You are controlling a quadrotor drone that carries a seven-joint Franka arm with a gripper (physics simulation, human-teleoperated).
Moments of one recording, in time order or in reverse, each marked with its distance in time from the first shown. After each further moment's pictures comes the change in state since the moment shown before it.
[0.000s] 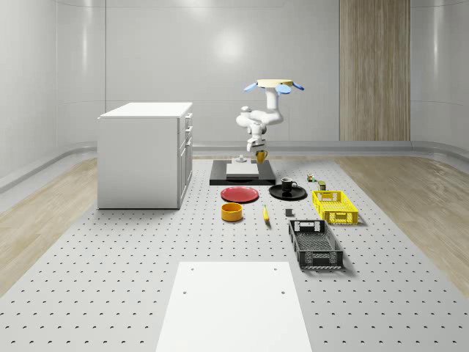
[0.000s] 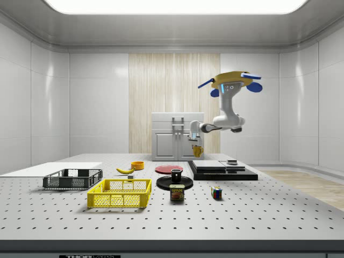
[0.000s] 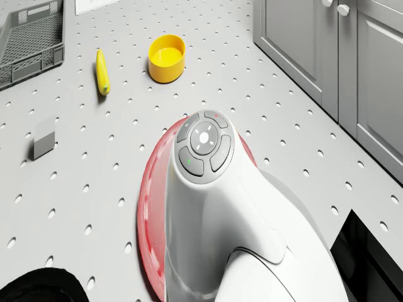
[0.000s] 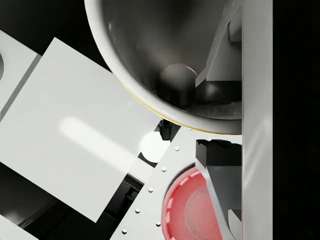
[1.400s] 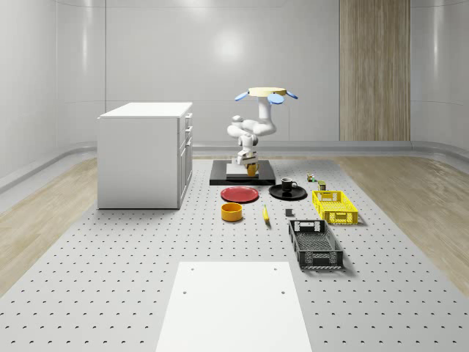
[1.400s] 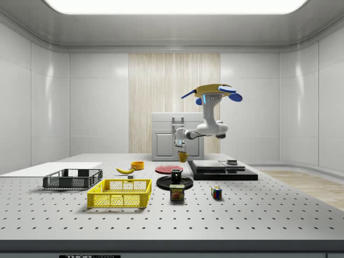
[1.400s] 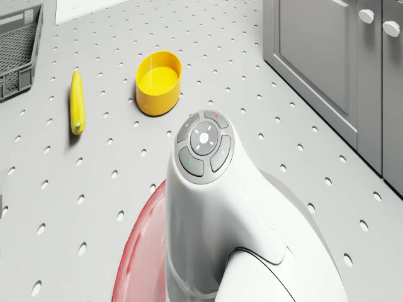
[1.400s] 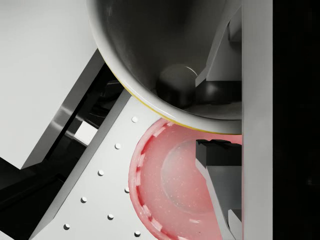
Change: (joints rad) arm -0.001 -0.002 0.000 0.000 0.001 0.002 0.000
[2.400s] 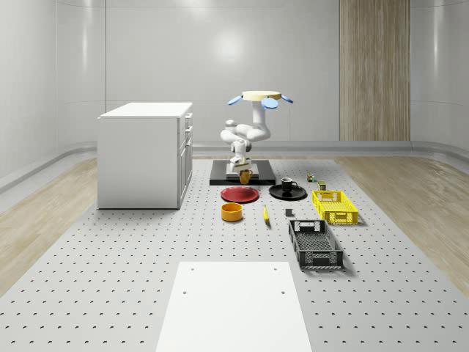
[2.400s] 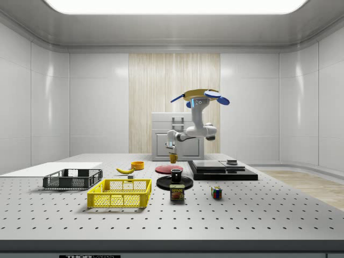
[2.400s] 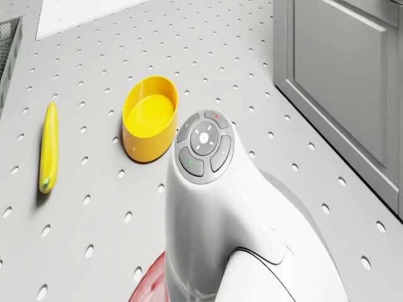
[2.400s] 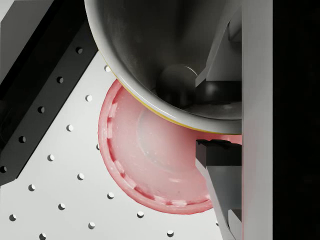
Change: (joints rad) arm 0.000 -0.001 0.000 0.000 0.000 0.001 0.000
